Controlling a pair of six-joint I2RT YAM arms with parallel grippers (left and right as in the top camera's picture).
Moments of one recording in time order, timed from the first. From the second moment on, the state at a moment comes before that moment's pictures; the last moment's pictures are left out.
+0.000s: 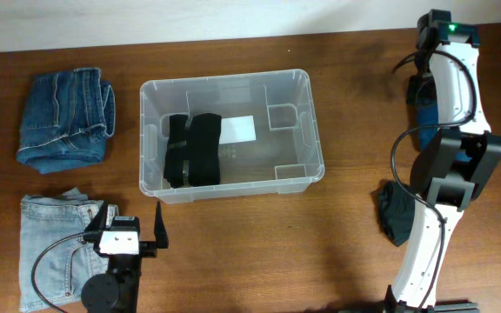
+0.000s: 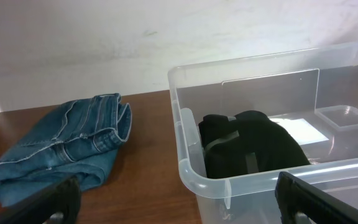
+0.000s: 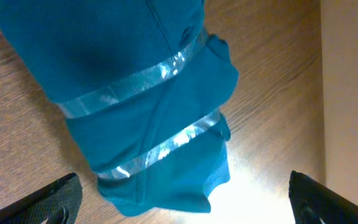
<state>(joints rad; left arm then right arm) 0.04 0.01 0.01 -0.07 0.08 0.11 -0.22 2.44 2.35 -1.39 0.58 0.16</state>
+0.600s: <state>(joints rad) 0.04 0.01 0.01 -0.07 0.08 0.11 -0.20 2.51 2.30 -1.36 0.58 0.11</state>
